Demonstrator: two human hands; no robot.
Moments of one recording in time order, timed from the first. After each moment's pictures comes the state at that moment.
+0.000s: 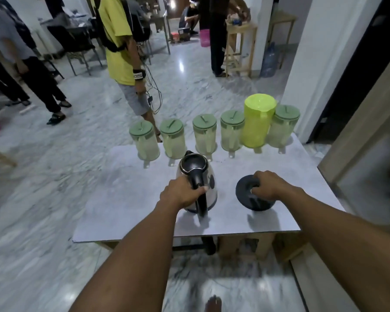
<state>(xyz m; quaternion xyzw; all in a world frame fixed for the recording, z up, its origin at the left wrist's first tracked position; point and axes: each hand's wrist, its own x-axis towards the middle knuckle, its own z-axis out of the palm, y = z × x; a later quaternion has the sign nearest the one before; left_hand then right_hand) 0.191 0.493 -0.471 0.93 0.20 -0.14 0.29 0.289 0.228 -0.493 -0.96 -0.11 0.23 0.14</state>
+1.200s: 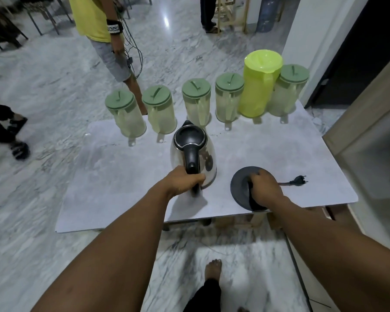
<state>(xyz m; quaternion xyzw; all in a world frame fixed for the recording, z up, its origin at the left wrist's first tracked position) 0.220 0.496 -0.514 0.81 0.22 -0.27 0.48 0.278 0.229 -0.626 -0.98 -0.11 0.16 0.08</state>
